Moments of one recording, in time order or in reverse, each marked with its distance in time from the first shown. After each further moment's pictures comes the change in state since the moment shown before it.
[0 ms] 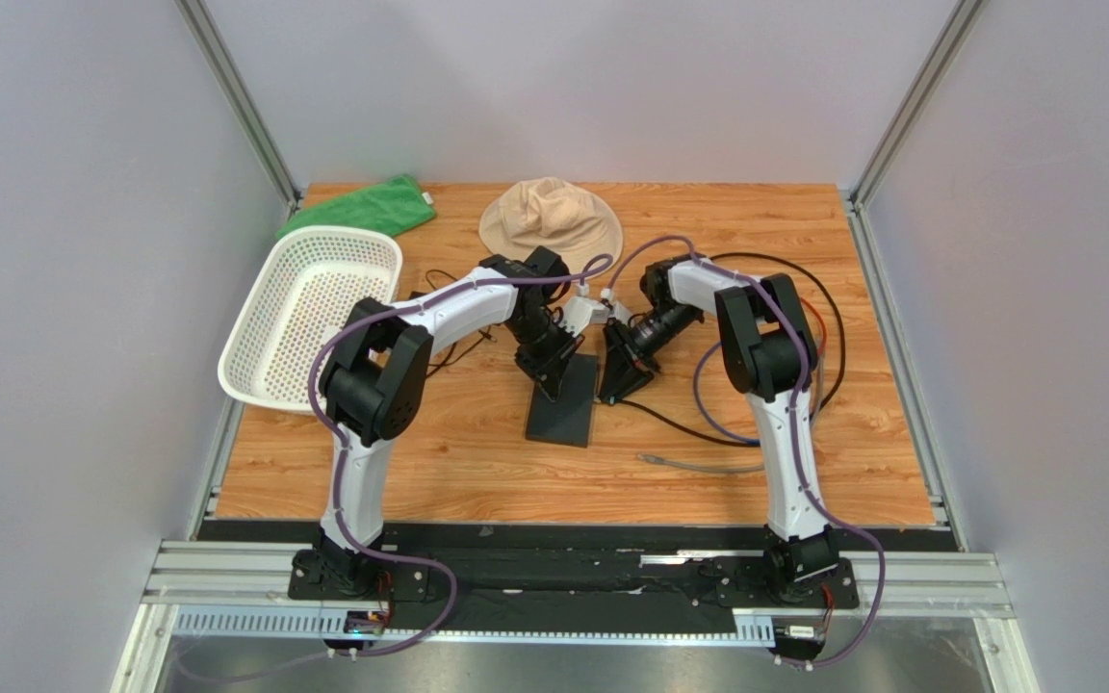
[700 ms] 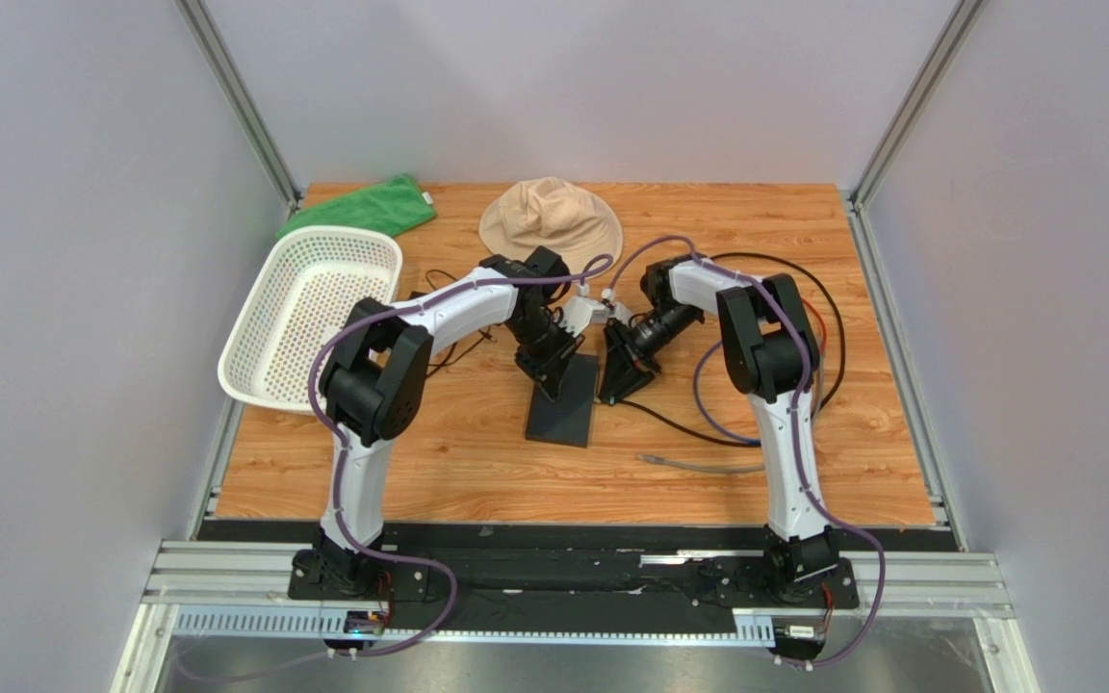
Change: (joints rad) left arm 0.000 0.000 0.000 0.000 -0.003 0.001; right arm -0.012 -0.015 -0.016 0.003 0.027 0.023
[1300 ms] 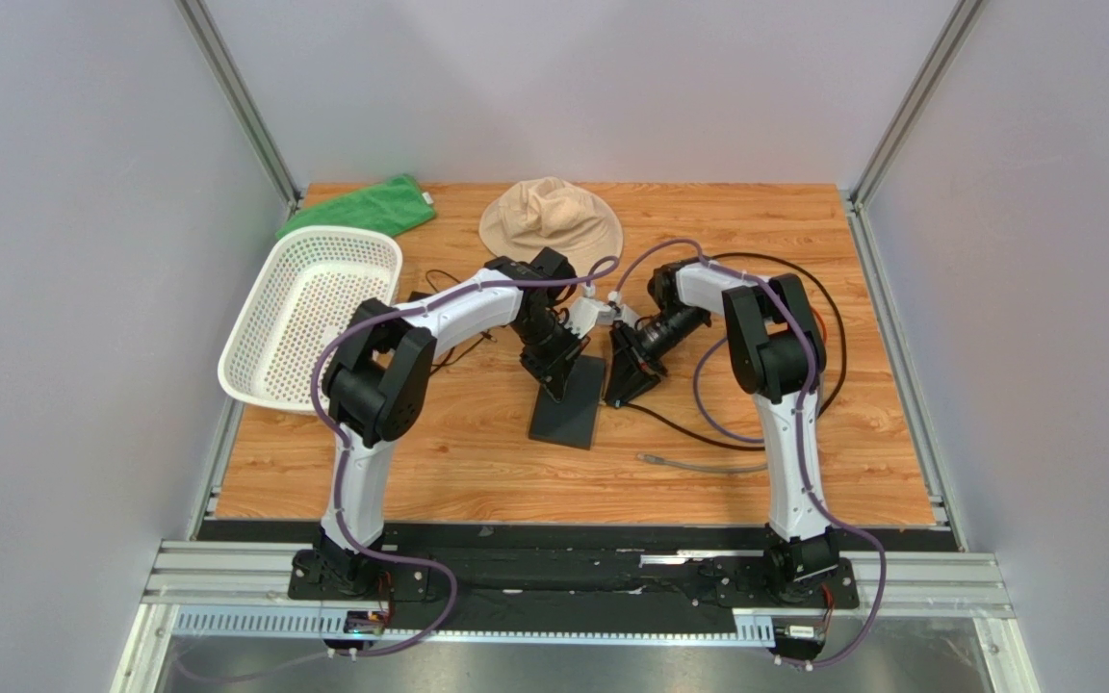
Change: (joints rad) left arm -0.008 0.005 0.008 0.014 -0.002 -0.001; right arm -0.021 -0.024 -0.052 0.006 0.000 -0.024
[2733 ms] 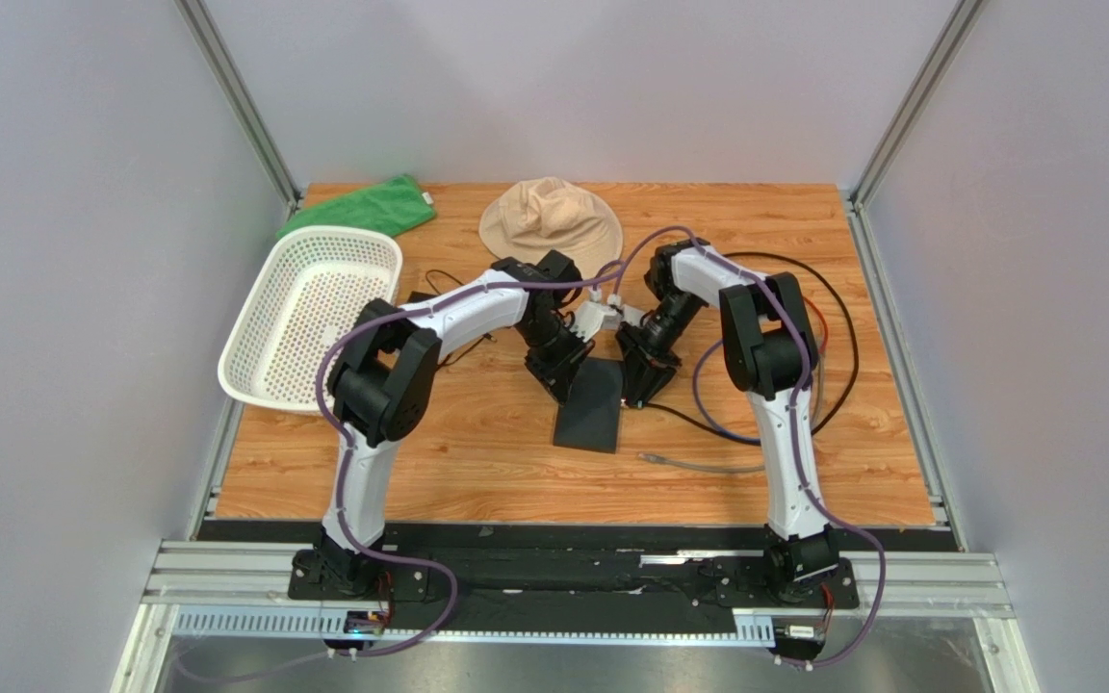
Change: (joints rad) left arm -0.026 -0.023 -0.001 -0.007 0.013 0.016; right arm 0.013 0.045 0.171 -0.244 0.242 -0.074
